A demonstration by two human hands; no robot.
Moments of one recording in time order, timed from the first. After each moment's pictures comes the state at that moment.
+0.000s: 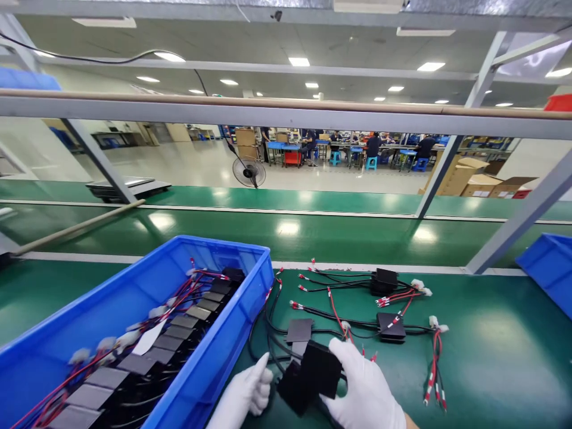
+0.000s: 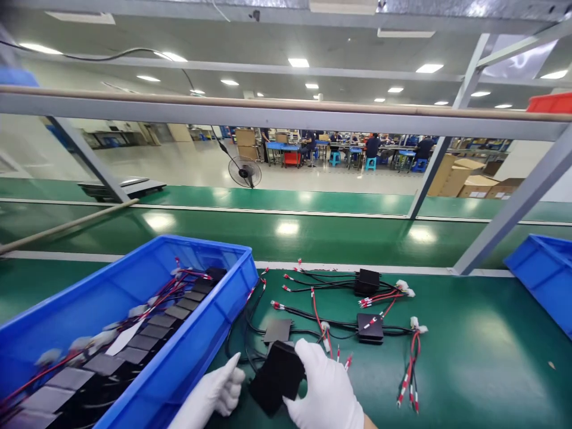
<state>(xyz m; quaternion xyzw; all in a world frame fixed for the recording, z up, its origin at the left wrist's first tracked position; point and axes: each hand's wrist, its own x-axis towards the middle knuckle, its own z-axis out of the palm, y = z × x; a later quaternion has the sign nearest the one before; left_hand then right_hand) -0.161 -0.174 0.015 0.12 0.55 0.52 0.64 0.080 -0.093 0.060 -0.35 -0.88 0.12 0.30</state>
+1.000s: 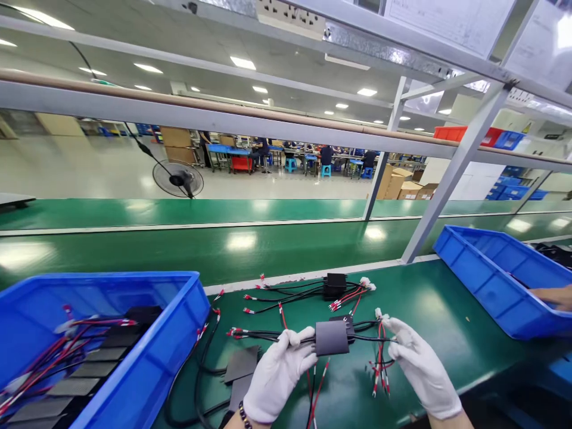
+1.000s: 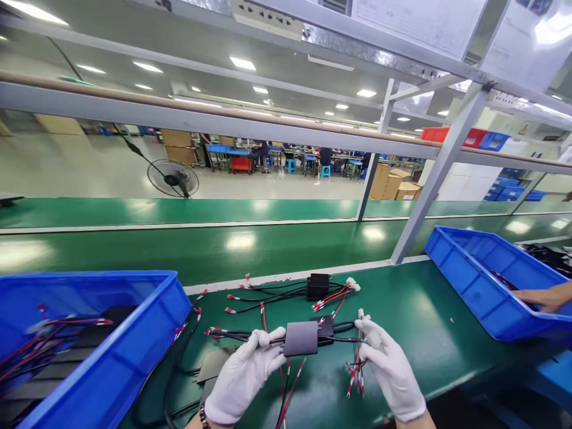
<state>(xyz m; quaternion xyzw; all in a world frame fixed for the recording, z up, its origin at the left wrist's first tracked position) -0.026 -0.057 0.054 0.14 0.14 0.58 0.79 0.276 -0.038 0.079 -0.37 -0.42 0.62 0.55</state>
